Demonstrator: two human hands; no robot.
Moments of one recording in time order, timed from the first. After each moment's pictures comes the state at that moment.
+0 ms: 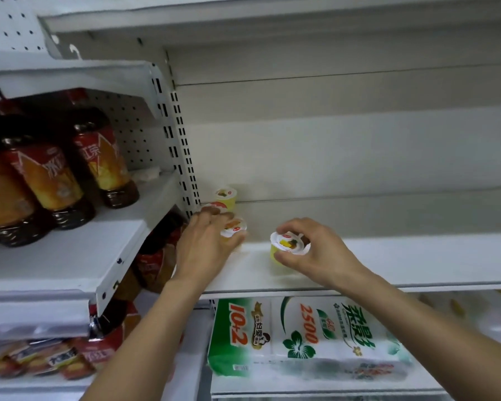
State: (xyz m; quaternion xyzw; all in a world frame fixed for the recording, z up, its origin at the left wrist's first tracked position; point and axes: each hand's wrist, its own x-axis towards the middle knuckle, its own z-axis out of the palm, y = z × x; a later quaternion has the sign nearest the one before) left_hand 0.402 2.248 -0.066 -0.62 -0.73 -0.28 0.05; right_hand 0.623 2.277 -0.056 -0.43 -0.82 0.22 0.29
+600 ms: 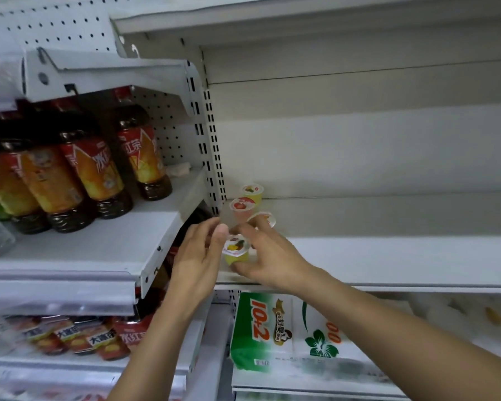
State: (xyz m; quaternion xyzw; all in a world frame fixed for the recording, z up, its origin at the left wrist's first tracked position) left_hand 0.366 2.177 -0.070 -0.55 -0.69 -0.46 -0.09; right_hand 0.509 2.250 -0.064 -0.32 -0.90 0.18 0.23
